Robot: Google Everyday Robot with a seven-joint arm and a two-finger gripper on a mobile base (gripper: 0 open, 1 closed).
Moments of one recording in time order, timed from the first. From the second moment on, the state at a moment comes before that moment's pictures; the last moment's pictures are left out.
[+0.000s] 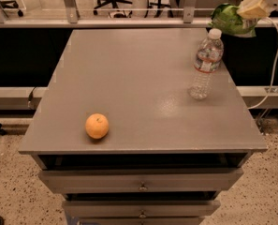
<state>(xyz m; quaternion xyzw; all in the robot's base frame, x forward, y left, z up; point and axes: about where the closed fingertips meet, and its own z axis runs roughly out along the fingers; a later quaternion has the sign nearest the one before) 0.705 -0.324 1.019 -0.54 0.72 -0.11 0.43</state>
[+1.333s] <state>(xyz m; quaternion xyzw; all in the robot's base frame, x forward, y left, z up) 0.638 -0.294 1.000 -0.68 0.60 -0.02 0.43</state>
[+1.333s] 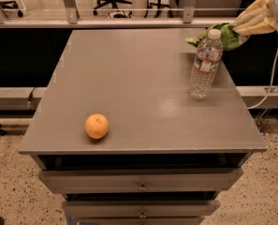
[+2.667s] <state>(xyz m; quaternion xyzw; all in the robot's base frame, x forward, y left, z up) 0.653 -0.263 0.917 -0.70 0.60 -0.05 0.39</state>
